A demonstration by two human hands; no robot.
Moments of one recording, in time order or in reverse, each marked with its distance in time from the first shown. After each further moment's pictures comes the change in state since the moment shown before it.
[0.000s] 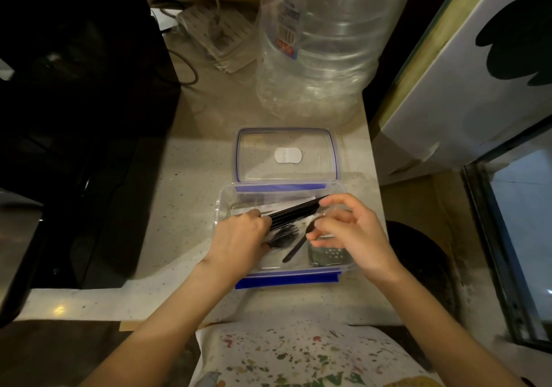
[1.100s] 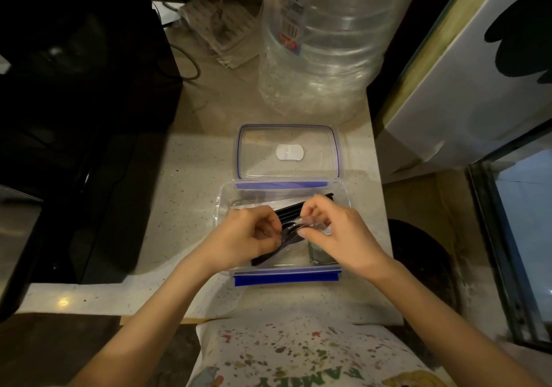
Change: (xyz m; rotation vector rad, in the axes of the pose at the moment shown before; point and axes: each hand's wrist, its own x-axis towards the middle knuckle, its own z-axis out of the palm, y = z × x) left_hand -0.005 -0.010 -0.013 -0.788 -0.152 0.037; right_hand 0.017 0.015 0.003 -0.810 -0.126 -0.377
